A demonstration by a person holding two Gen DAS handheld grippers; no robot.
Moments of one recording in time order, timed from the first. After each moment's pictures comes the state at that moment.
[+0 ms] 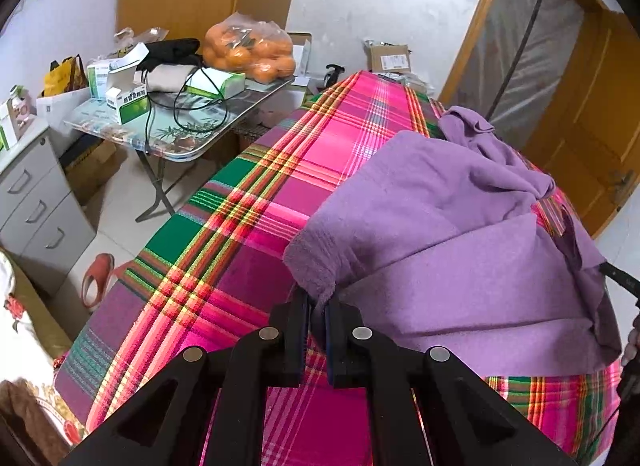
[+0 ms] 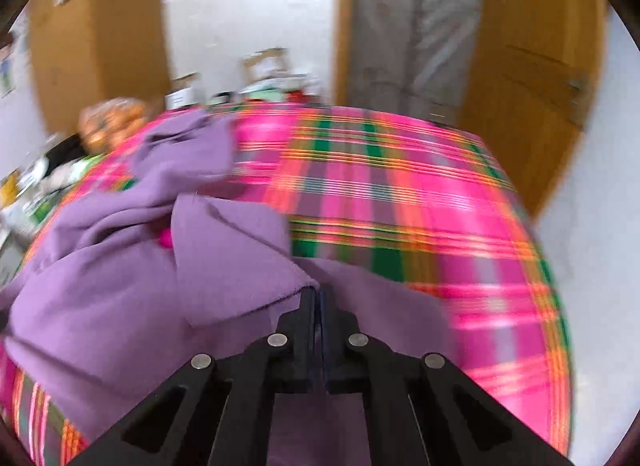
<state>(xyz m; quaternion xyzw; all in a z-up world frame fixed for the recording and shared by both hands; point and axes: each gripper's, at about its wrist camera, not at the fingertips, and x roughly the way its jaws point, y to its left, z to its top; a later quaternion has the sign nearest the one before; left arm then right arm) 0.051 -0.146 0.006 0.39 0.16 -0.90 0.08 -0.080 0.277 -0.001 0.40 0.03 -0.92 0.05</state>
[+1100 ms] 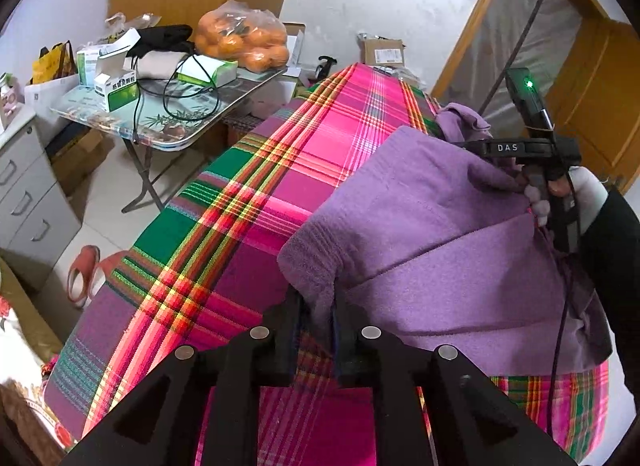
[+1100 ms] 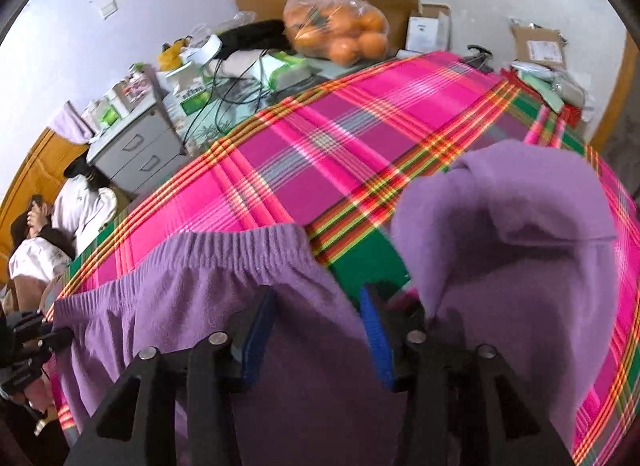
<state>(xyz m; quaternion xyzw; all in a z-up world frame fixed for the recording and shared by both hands) 0.043 -0.158 -0.001 0.40 0.18 -0.90 0.06 -0.236 -0.002 -0.044 0.48 0.16 -0.75 0.43</state>
